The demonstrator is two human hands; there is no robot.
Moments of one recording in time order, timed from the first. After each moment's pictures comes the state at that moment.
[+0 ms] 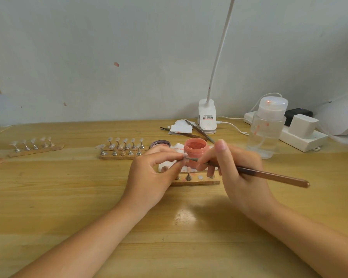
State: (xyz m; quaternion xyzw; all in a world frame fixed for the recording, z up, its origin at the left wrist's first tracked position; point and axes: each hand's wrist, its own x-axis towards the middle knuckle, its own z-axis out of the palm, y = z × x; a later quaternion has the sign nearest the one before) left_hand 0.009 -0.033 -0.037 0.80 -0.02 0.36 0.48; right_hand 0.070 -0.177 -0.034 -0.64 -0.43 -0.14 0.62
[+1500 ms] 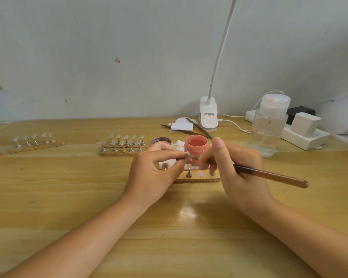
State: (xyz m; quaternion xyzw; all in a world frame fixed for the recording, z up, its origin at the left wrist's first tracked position) left_hand 0.008 -0.033 -0.039 0.80 -0.01 0.34 0.49; right_hand 0.072 -0.176 -0.038 -0.65 -0.44 -0.18 0.59
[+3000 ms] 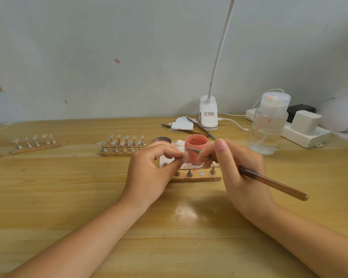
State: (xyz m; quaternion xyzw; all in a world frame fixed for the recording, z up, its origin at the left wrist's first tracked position) left_hand 0.011 -0.030 -0.041 0.80 -0.02 0.39 0.45; right_hand 0.066 -0.176 -0.039 -0.64 -0.42 -0.16 0.63
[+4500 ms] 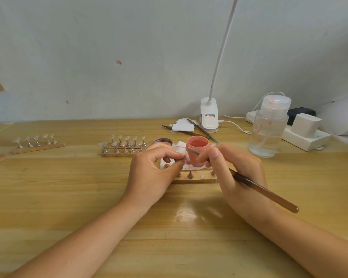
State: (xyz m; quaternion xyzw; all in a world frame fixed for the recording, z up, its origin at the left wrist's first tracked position) left_hand 0.012 -0.028 -0.042 0.81 0.00 0.39 0.44; right_hand 0.064 -0.177 -0.038 -0.67 -0.44 -0.22 0.56
